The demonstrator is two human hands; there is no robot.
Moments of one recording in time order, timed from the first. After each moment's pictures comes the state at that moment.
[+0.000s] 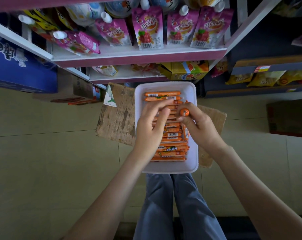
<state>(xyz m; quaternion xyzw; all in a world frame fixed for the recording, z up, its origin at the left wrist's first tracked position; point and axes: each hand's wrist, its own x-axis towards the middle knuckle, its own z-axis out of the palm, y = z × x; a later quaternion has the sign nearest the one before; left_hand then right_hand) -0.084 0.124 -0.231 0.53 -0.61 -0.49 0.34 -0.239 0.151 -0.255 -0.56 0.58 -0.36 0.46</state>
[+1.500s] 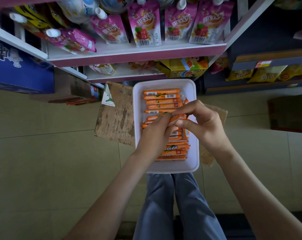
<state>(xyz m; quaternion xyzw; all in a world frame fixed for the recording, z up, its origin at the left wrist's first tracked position) -0.087 0.133 -0.251 0.53 -0.72 -0.44 0.08 -0.238 0.154 -0.242 -0.46 0.53 -0.47 0.53</state>
